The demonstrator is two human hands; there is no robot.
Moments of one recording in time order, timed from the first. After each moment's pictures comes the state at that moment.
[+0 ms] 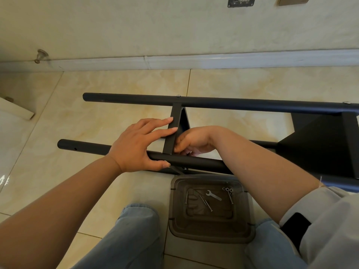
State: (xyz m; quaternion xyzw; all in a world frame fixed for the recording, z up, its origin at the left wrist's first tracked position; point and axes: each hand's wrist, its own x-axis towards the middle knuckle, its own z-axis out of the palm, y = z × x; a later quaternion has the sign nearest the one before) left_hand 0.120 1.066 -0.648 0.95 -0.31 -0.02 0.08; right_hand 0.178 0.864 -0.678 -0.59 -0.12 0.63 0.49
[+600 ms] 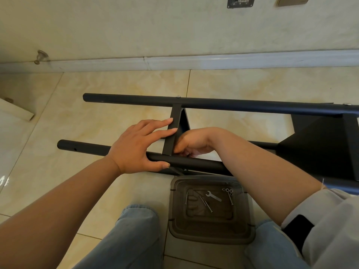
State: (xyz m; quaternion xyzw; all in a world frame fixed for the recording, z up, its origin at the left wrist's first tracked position) left_hand 0.120 1.066 -0.648 0.95 -0.31 -0.03 0.08; right_hand 0.177 0.868 -0.680 -0.62 -0.12 0.61 0.47
